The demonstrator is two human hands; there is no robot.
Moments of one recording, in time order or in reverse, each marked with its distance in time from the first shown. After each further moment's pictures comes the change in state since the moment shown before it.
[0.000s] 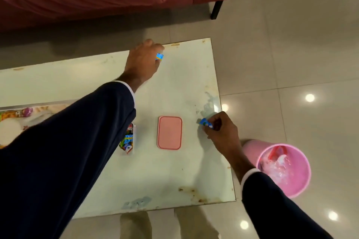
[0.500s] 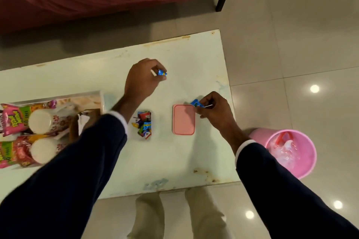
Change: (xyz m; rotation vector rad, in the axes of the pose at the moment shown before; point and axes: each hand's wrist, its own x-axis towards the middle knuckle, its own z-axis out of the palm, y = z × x) left_hand -0.101 -0.017 -0.025 -0.442 0.035 -0.166; right_hand -0.017 -0.070 0.031 0.188 -0.120 0.026
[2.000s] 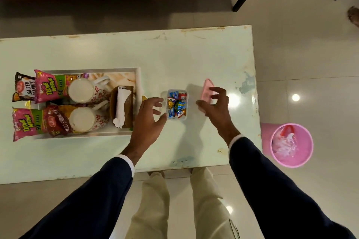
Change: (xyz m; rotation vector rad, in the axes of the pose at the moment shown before) left_hand -0.200 -0.099 -0.026 -0.425 0.050 -0.228; right_hand -0.067 -0.011 0.118 -0.038 0.113 0.009
